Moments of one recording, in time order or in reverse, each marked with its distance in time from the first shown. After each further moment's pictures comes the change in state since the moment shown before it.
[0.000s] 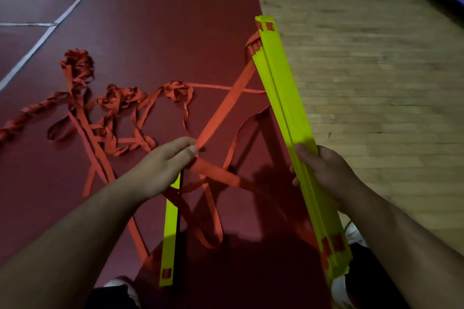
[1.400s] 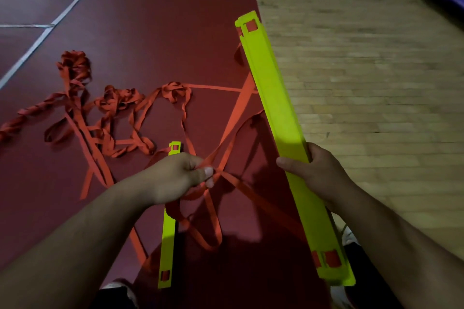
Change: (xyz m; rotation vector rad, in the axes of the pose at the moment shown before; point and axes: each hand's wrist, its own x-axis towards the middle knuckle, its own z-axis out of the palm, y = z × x) left_hand 0.002 0.015 0.009 0.064 -0.318 -0.126; right_hand 0.002 0.001 0.005 -0.157 0.022 -0.097
